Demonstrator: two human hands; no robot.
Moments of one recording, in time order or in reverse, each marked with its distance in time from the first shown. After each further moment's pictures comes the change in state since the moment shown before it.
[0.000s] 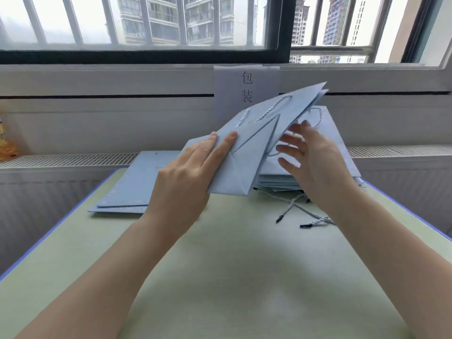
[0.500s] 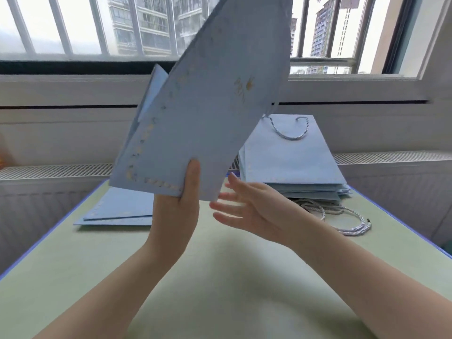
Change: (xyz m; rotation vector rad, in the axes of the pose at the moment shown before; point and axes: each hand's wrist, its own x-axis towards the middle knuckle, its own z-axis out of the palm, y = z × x) left_hand 0.001 0.036 0.008 -0.911 0.406 -0.557; right_hand -0.029 0.032 0.029 0.170 -0.398 0.551
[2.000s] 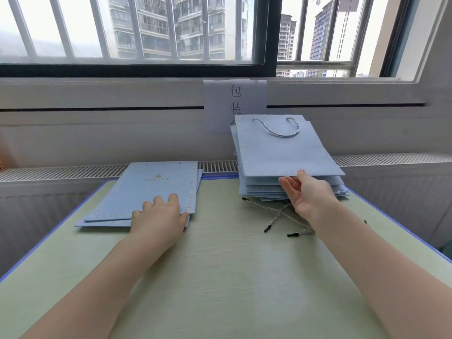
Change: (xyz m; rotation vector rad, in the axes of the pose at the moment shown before) left_hand 0.017 -0.045 -0.038 1.484 -0.750 -0.409; right_hand 0.005 -0.036 -0.063 0.307 0.747 -0.348
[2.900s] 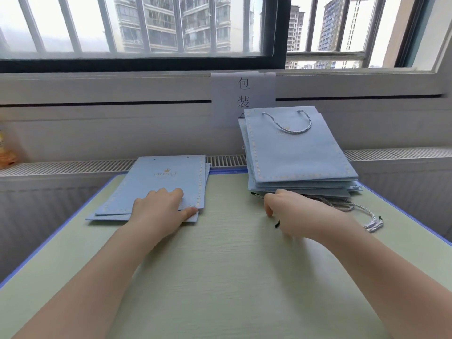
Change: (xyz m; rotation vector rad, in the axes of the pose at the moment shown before) left_hand 0.018 -0.023 0.003 0.017 0.058 0.088; right_hand -0.037 0.022 0.002 -2.224 -0.613 -0.442
